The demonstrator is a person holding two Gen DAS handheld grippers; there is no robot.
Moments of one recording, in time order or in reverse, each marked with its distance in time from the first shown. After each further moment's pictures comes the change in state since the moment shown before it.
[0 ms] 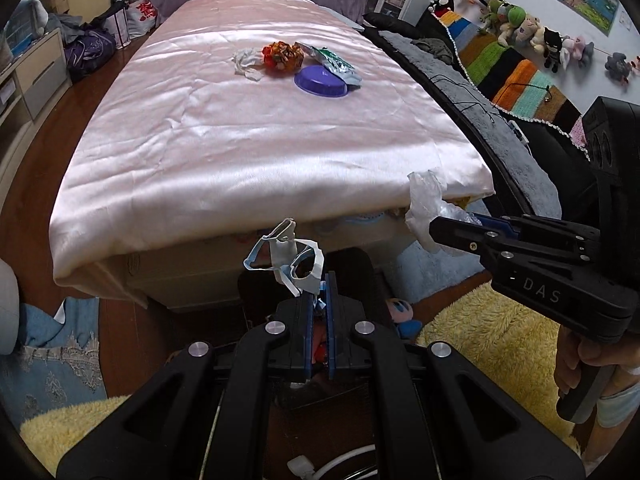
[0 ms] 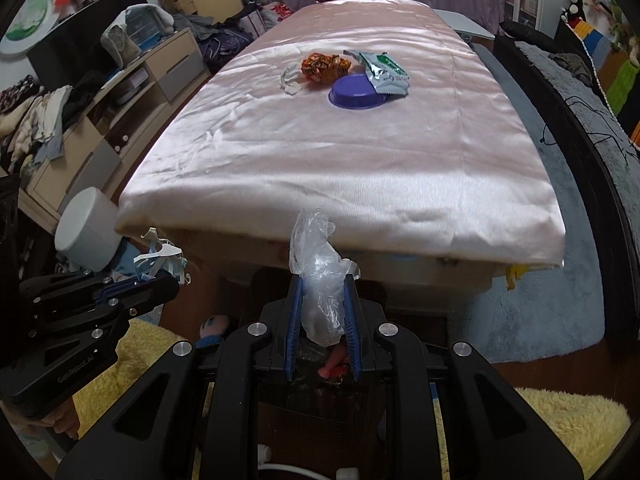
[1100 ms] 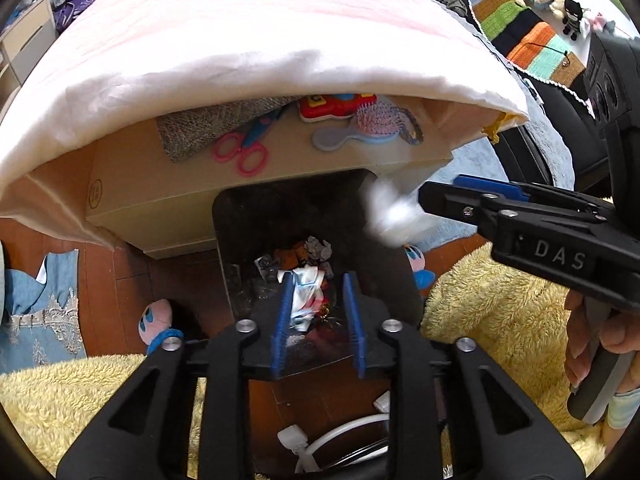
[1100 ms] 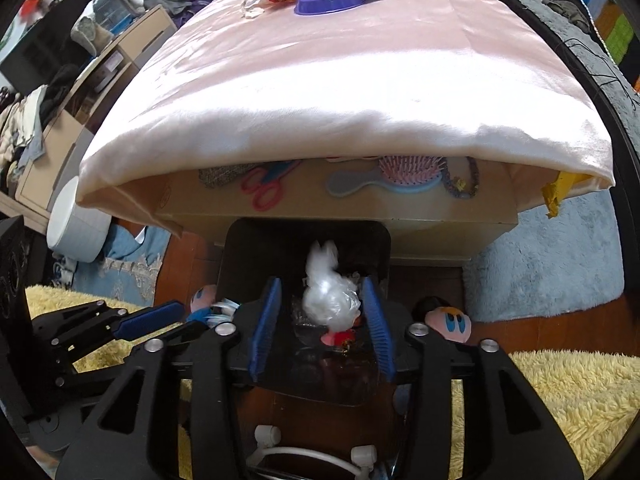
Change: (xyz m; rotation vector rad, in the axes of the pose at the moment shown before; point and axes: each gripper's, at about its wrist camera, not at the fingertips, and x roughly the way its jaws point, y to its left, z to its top) left arm 0.068 -0.002 -0.043 -0.027 0.181 0.008; right arm 0.053 -0.019 -0.031 0.097 0.136 0.011
